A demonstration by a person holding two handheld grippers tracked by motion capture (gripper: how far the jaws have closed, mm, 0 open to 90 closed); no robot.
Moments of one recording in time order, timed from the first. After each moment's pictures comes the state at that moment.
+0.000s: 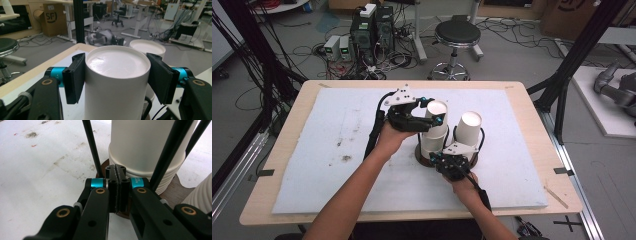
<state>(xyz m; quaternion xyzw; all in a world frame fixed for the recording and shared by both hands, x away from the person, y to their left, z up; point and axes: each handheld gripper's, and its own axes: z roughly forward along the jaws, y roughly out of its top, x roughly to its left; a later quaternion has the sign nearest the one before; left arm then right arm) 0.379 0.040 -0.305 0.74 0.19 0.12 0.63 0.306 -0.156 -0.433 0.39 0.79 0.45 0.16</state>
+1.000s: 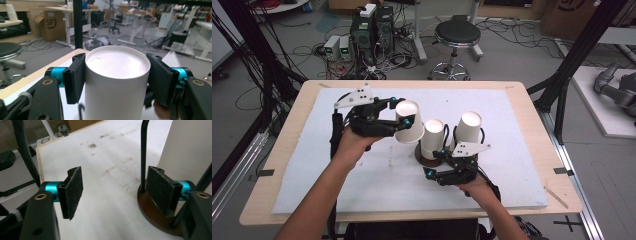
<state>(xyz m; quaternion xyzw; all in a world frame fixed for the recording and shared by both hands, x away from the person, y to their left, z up) 0.335 0.118 -0.279 0.73 0.19 0.12 0.64 0.296 -0.178 -0.404 0.25 0.81 0.53 0.06</state>
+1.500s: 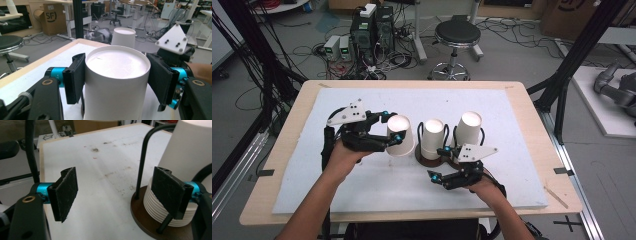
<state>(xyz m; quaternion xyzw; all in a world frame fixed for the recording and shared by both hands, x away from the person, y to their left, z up) 0.315 0.135 -0.306 0.75 0.19 0.12 0.63 0.292 -0.190 -0.400 0.18 0.81 0.55 0.10</state>
